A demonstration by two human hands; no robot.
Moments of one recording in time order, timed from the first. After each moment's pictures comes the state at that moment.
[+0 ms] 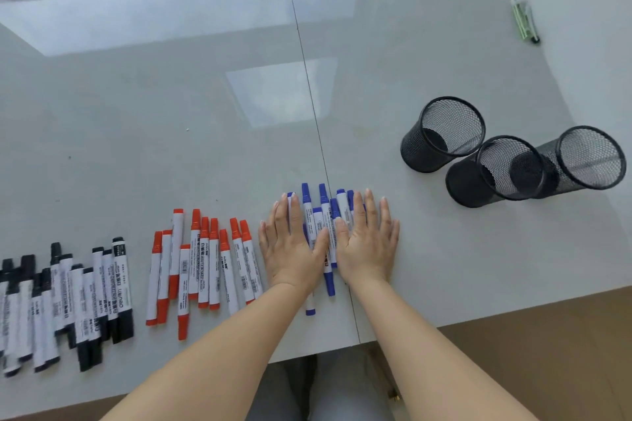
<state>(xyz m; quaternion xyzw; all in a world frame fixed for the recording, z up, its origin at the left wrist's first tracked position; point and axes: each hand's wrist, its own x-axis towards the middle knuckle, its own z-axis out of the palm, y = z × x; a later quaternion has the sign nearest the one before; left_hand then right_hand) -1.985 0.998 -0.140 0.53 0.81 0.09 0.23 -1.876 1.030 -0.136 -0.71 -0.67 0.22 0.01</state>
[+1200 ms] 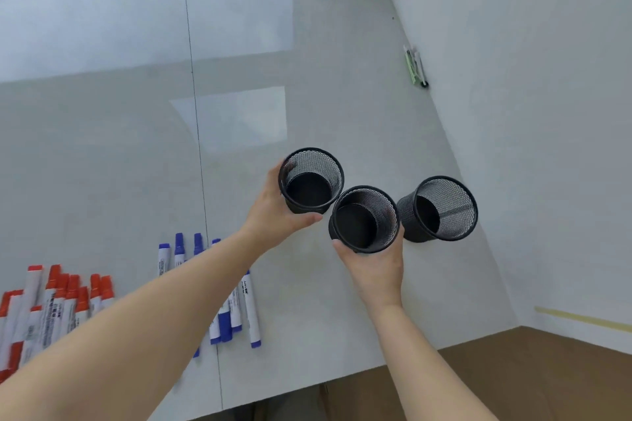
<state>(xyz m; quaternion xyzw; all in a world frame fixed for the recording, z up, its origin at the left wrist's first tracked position) -1.870 1.161 -0.121 0.49 0.69 0.29 0.44 -1.693 1.113 -0.105 -0.70 -0.46 0.38 0.39</state>
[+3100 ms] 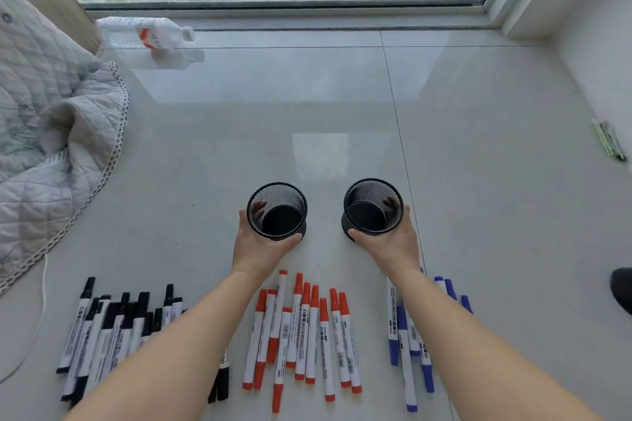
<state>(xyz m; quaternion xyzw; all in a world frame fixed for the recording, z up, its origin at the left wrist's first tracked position) -2.214 1.047 -0.101 0.30 0.80 0.40 0.32 -2.013 1.127 -0.101 -0.64 -0.56 0.44 0.28</state>
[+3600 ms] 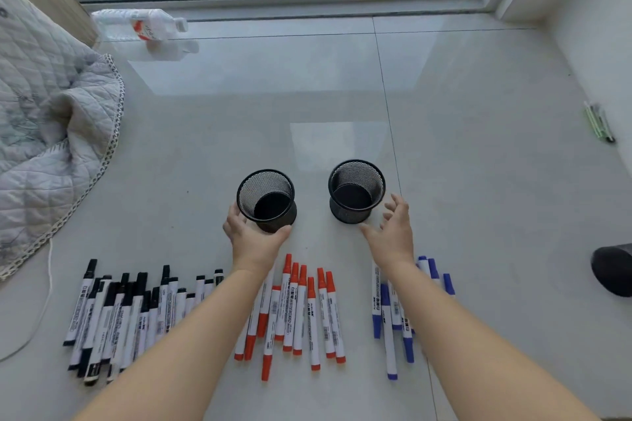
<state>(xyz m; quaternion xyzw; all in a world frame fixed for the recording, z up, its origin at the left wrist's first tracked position) -2.180 1.031 -0.085 0.21 0.84 0.38 0.33 -1.986 1.115 -0.101 -0.65 -0.55 0.47 0.24</state>
